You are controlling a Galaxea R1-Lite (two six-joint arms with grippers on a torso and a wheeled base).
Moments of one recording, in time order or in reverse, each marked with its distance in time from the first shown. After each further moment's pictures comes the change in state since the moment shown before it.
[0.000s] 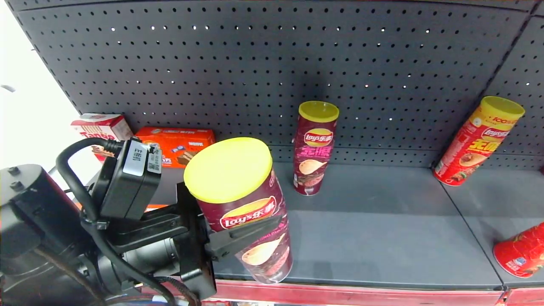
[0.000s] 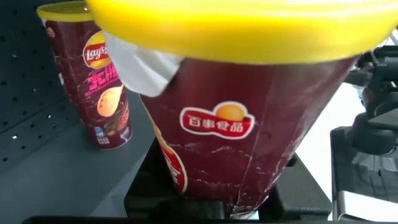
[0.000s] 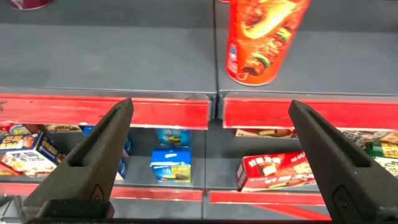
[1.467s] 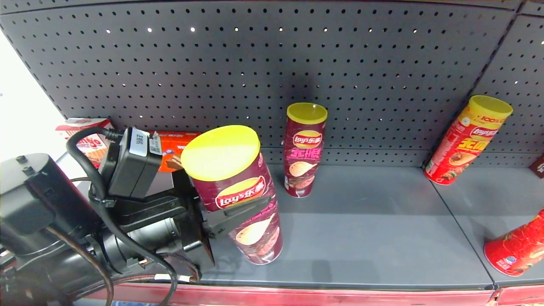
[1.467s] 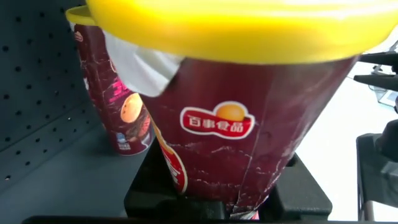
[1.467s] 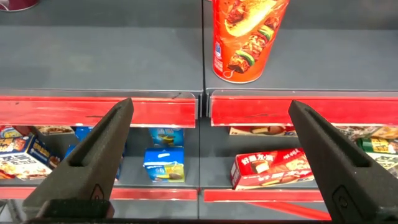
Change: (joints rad) left arm 0.071 0.024 -0.023 -0.011 0.003 0.000; right arm 0.000 0.000 0.000 0.001 0.002 -0.003
